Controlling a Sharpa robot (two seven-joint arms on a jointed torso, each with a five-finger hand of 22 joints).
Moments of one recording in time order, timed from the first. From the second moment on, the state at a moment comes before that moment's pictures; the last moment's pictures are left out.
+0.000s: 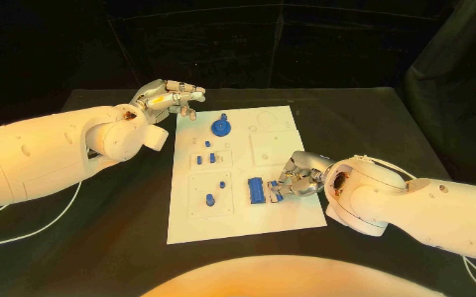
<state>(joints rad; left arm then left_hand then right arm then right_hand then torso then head) 1.30 -0.83 -0.21 1.38 -0.02 -0.12 0.31 1.29 -0.06 0.38 -0.07 0.05 0.97 0.19 0.18 0.07 0.96 0.12 0.41 0.07 1.17 0.03 1.06 0.50 0.18 1.24 0.13 0.45 0.83 0.98 -0.98 -0.04 1.91 -1.30 -0.28 -0.57 1.29 -0.08 0.01 0.28 0.55 1.15 0.07 0.14 0.28 1.37 -0.01 1.01 1.10 1.47 -0.07 1.39 1.31 0.05 1.46 0.04 1.47 1.31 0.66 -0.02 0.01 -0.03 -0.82</state>
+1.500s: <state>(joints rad) 1.30 -0.83 -0.21 1.38 -0.02 -0.11 0.29 1.29 -0.06 0.38 -0.07 0.05 0.97 0.19 0.18 0.07 0.96 0.12 0.41 0.07 1.17 0.03 1.06 0.50 0.18 1.24 0.13 0.45 0.83 0.98 -0.99 -0.04 1.92 -1.37 -0.22 -0.56 1.21 -0.07 -0.15 0.27 0.12 1.15 0.07 0.14 0.32 1.36 0.00 0.97 1.09 1.47 -0.07 1.37 1.28 0.05 1.45 0.05 1.45 1.31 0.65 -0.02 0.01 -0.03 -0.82</state>
